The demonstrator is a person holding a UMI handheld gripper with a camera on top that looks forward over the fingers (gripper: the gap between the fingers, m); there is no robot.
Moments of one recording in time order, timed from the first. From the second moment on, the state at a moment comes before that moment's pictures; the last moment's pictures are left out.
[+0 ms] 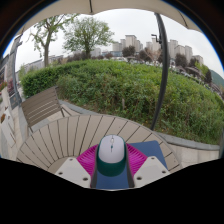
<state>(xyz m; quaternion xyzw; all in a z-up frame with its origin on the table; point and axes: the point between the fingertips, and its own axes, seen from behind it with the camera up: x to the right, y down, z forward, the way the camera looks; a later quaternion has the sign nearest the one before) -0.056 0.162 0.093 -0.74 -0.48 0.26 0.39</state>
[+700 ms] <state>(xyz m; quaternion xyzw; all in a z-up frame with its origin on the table) 0.042 0.184 0.055 -0.78 -0.48 0.19 0.36</state>
